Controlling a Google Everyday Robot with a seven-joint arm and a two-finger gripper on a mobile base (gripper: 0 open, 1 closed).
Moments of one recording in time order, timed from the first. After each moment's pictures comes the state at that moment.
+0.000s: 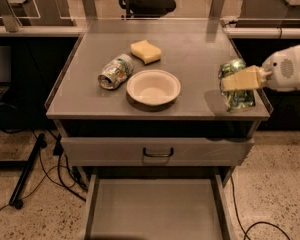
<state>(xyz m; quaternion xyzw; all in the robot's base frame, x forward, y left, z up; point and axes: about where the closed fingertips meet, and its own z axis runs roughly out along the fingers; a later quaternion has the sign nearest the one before) 0.545 -0.210 0.907 -0.20 0.88 0.27 0.33</state>
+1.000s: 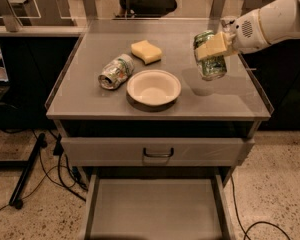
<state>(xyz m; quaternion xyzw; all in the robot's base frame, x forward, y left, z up) 0.648 -0.165 0.930 -0.22 0.88 0.29 0.31</state>
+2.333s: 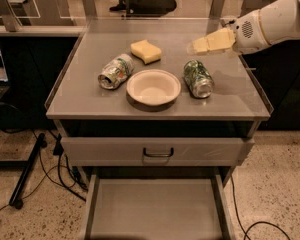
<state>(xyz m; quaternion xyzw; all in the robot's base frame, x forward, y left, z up) 0.647 -0.165 0.928 -0.22 0.88 0.29 0.31</state>
